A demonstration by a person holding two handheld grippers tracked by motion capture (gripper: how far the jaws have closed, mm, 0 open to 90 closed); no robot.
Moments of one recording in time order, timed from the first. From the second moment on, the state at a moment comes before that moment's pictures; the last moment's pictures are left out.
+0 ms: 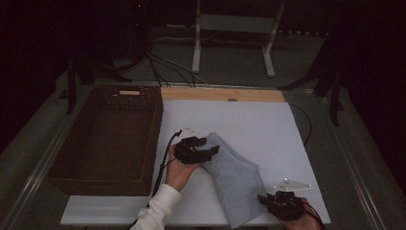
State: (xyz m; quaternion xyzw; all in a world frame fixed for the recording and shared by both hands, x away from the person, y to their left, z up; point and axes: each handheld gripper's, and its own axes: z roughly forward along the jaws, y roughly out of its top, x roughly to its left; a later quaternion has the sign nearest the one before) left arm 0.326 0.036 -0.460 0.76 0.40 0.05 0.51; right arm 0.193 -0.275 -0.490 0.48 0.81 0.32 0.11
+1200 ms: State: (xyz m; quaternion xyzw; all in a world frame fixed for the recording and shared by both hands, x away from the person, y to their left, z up) left arm 0.321 0.039 -0.510 0.80 0.44 0.08 0.40; right arm 0.192 -0.273 -0.489 0.48 0.81 0.32 0.11
